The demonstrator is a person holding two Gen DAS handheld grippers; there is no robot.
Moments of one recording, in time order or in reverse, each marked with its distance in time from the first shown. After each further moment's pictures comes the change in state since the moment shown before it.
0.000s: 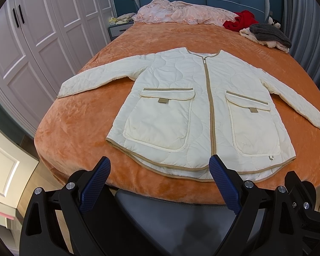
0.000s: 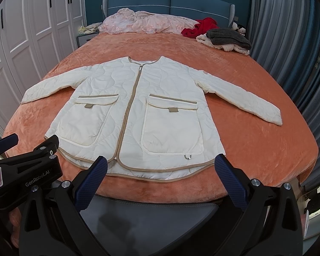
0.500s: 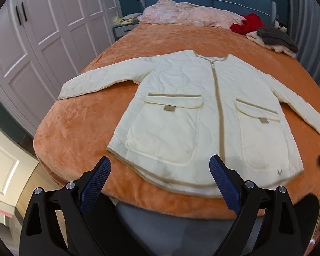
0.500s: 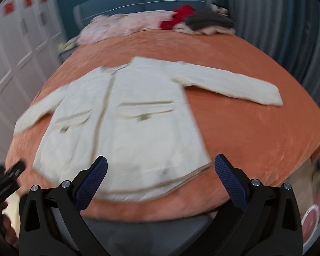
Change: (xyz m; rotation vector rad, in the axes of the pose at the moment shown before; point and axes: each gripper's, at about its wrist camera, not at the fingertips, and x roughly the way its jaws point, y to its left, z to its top) left arm 0.033 0.012 0.026 -0.044 -0.007 0.035; right arm 0.065 -0.125 0.031 0.284 0.019 0.001
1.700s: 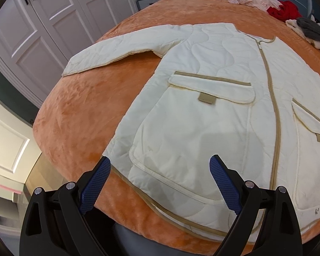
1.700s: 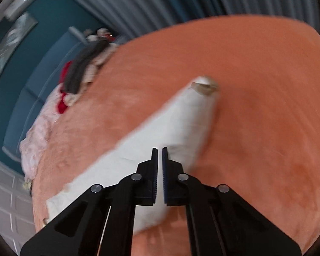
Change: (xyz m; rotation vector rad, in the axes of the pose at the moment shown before) left arm 0.123 0.012 0.024 -0.084 0.174 0.164; right arm 0.196 -0.308 0.163 0.720 -0.221 -0.050
